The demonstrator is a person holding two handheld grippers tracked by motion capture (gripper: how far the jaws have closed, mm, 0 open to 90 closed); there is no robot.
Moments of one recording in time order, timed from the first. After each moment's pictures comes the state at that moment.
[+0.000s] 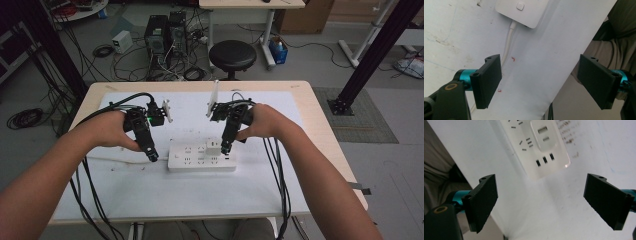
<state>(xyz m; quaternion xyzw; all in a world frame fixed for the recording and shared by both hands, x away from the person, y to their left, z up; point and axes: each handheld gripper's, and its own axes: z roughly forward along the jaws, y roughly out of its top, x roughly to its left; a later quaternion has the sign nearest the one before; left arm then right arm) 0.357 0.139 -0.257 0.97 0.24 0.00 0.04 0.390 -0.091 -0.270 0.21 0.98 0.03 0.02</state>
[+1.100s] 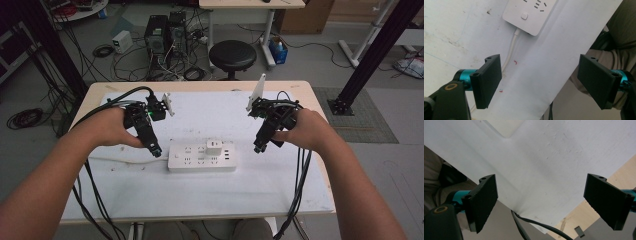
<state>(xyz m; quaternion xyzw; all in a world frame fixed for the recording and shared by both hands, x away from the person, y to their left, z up) 0.351 0.131 -0.240 0.96 0.27 0.02 0.05 0.358 -0.165 -0.239 0.37 0.93 -0.01 0.07</state>
